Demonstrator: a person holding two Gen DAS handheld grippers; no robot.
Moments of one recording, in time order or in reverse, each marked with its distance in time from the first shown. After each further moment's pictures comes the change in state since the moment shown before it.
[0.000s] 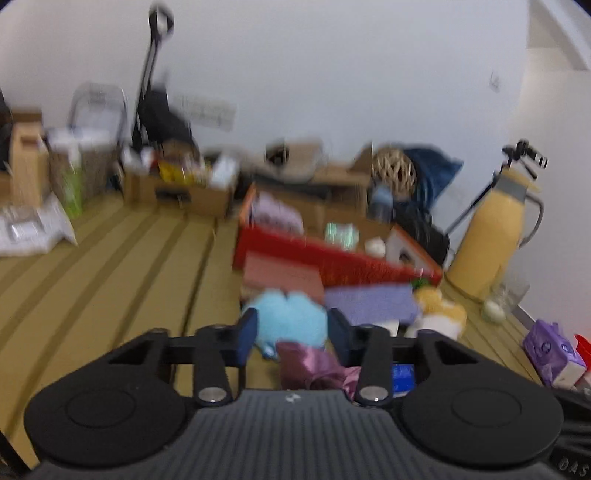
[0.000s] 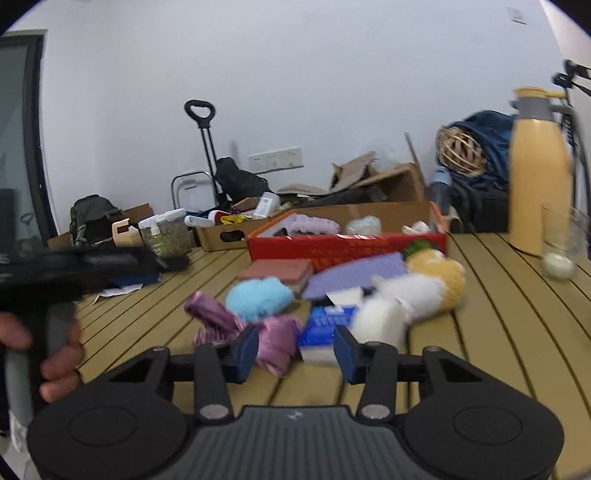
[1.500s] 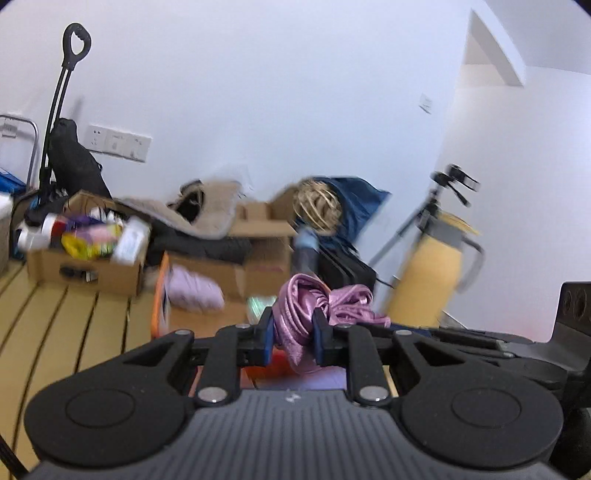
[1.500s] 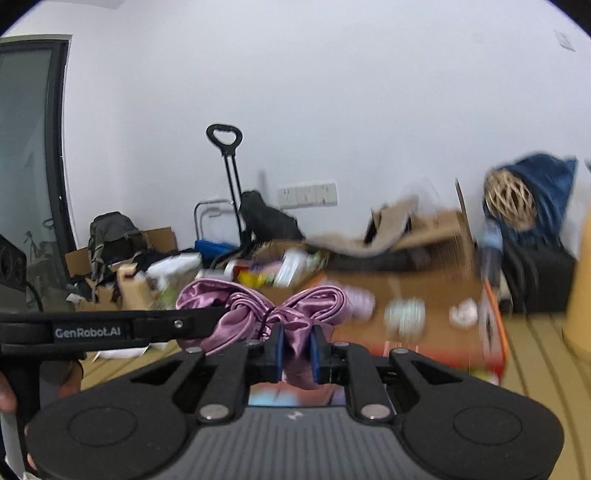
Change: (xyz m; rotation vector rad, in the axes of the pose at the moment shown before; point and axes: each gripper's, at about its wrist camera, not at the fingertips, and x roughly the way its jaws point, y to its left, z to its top) left arm 0.050 -0.012 0.123 0.065 -0.089 -0.256; right arm 0.096 -0.009 0.135 -0.067 -0.056 0.096
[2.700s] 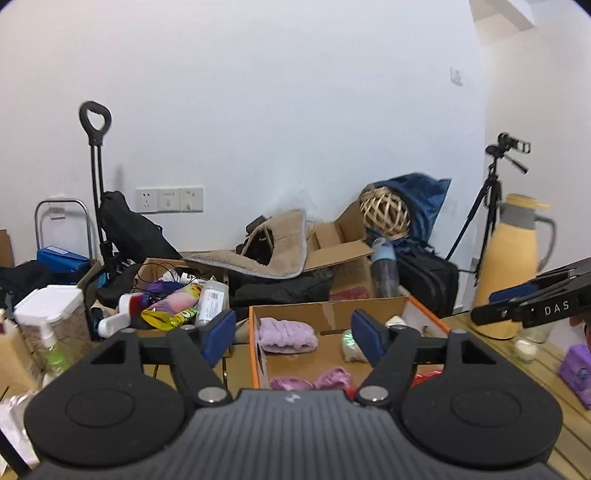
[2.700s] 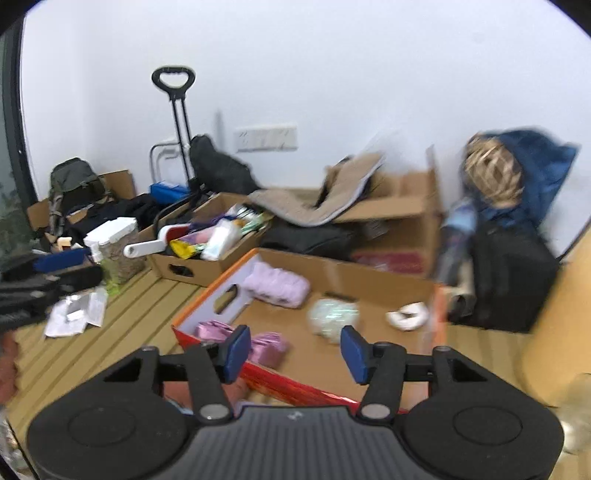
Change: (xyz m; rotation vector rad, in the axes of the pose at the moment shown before) left arm -0.024 -0.012 0.028 0.242 -0.052 0.250; right arm 0.028 -0.082 0.073 -0.034 0.240 -0.119
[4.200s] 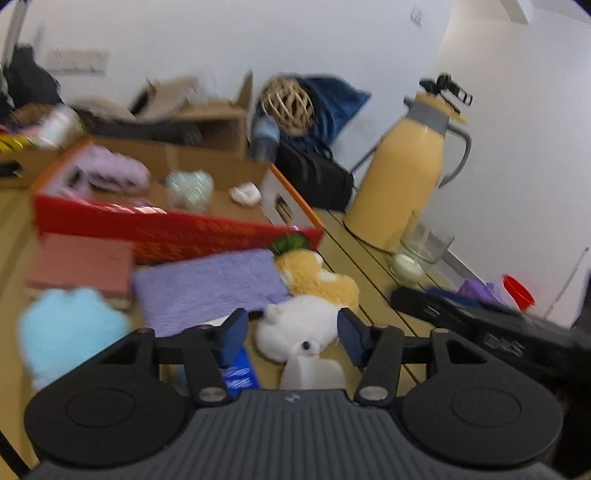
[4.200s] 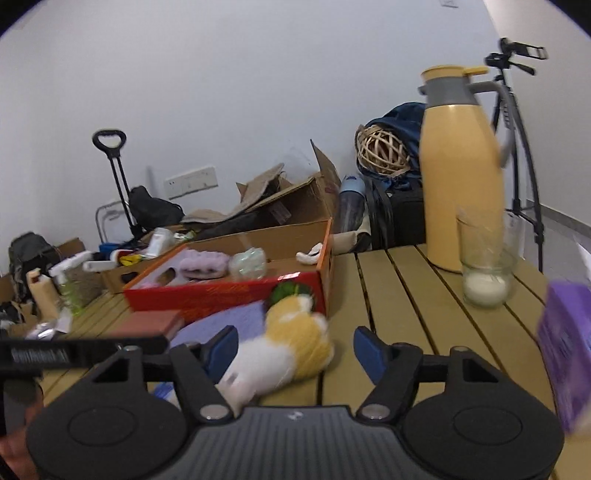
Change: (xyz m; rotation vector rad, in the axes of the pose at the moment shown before) left arm 0.068 -0.145 -0.116 -0.193 0.316 -0.327; right arm -0.049 -0.047 -0.183 0.234 -0.180 -0.127
